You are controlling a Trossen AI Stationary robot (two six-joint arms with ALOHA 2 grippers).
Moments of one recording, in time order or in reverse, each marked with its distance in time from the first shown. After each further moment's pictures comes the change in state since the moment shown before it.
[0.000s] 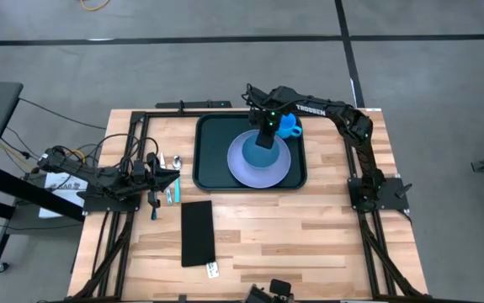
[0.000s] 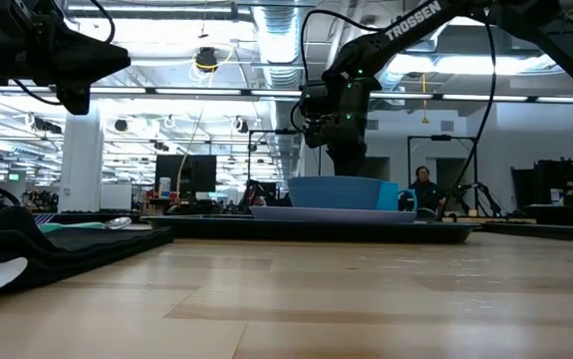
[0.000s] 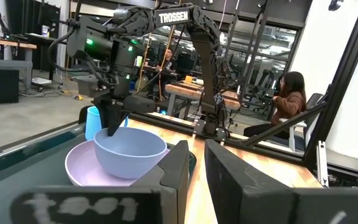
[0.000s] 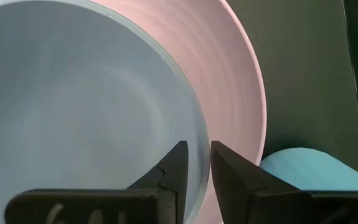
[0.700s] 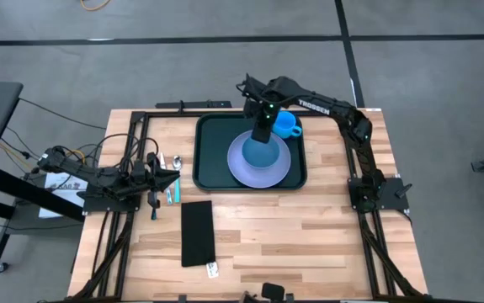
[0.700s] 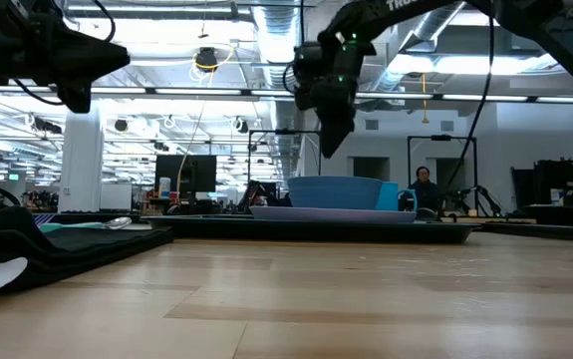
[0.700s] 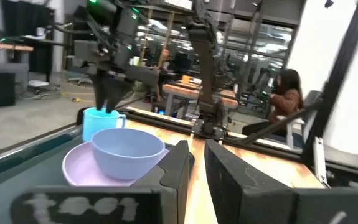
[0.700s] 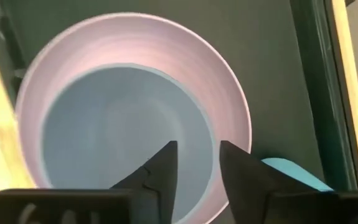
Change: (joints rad) left arm 0.000 0.000 0.000 0.000 0.027 0.023; right arm 0.044 -0.004 0.250 -0.165 0.002 0.007
